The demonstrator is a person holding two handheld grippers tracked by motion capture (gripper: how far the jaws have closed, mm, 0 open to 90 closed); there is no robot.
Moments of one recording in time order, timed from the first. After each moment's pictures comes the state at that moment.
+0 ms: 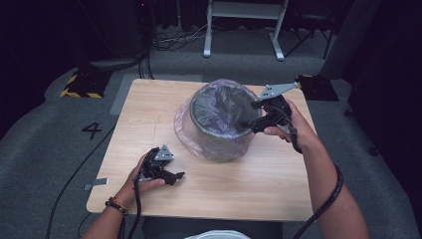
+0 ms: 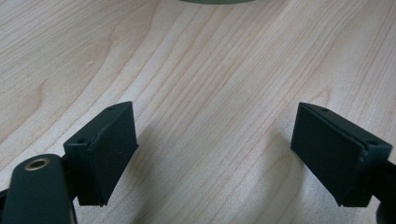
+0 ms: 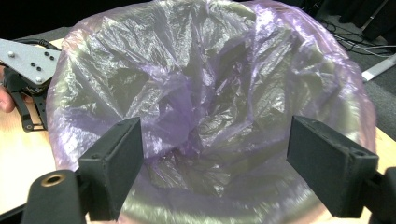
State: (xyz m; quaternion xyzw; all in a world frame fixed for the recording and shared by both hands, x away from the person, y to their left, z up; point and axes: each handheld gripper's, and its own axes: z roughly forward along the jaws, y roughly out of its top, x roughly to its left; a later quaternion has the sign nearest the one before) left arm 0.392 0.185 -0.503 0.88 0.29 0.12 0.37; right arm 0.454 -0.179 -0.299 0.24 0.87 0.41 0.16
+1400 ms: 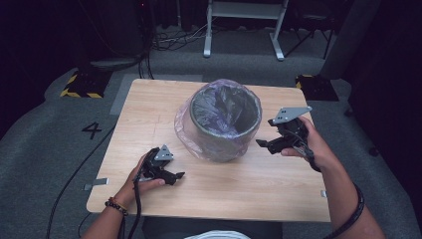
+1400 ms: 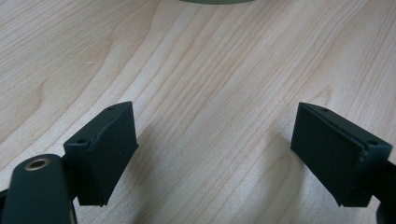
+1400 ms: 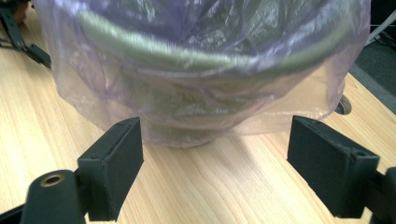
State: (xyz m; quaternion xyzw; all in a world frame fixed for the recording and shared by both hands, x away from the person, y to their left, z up) left arm 0.392 0.185 -0.503 0.88 0.29 0.12 0.37; right arm 0.417 -0.223 -0.333 0.23 0.89 0.35 0.19
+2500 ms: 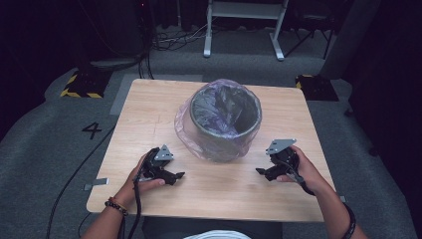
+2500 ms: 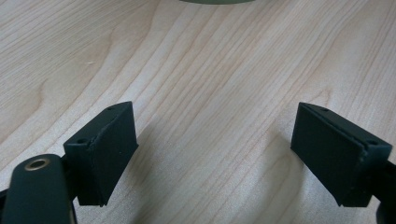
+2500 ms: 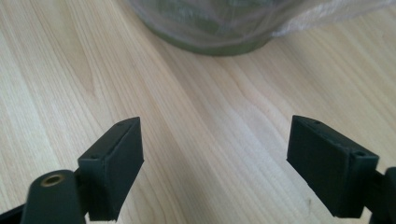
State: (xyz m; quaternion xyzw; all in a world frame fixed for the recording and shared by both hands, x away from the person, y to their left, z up) left arm 0.392 0.185 -0.503 0.88 0.29 0.12 0.37; right arm 0.398 -0.235 -0.440 0.24 0.92 0.28 0.16
